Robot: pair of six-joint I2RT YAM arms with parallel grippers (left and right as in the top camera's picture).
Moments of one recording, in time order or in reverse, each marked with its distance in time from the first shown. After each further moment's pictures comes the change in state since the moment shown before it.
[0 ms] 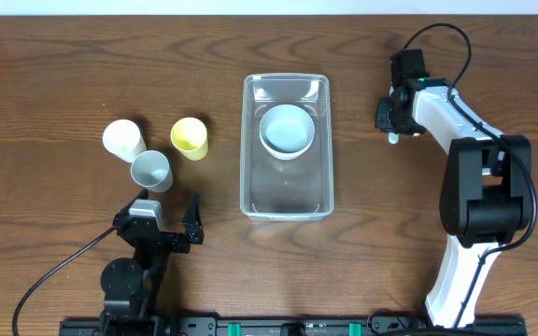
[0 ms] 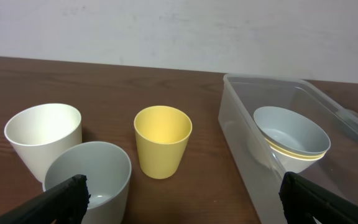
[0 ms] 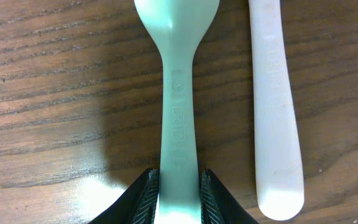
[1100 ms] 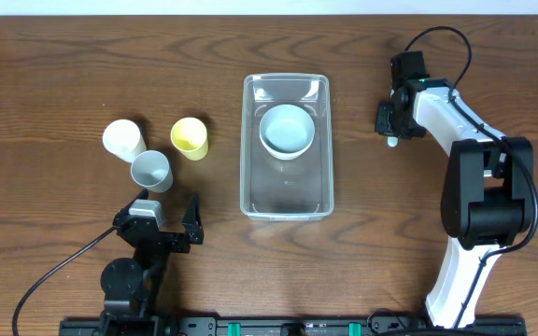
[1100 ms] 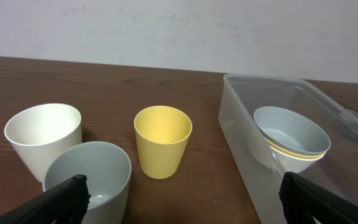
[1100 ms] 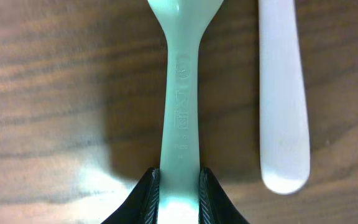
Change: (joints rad) left arm 0.000 0.000 0.000 0.000 0.000 0.000; right arm 0.000 -0.016 -0.001 -0.064 -0.023 0.007
